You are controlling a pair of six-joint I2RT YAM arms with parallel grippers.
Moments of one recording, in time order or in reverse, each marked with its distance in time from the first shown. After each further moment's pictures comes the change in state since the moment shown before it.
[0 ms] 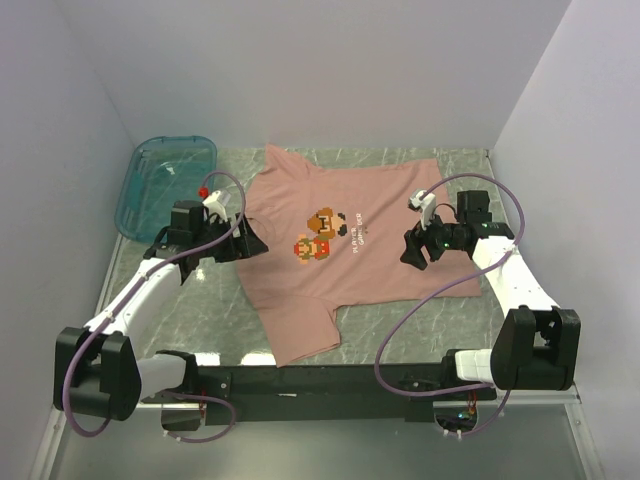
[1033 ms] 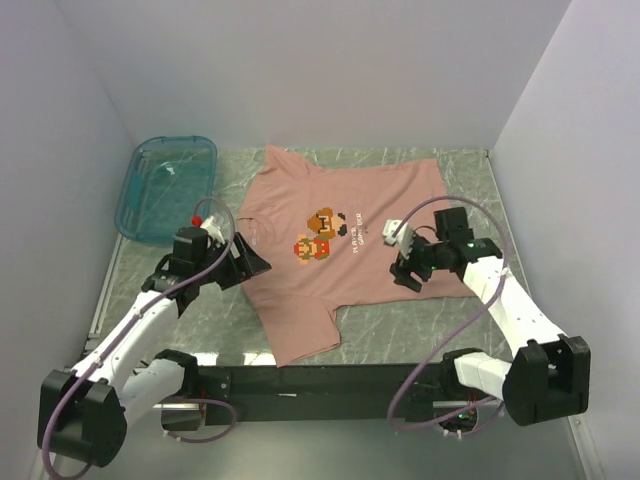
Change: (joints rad) left arm -0.092 -0.230 -0.180 -0.016 -0.103 -0.308; right arm 0.180 -0.150 -0.097 -0.079 0.115 -0.222
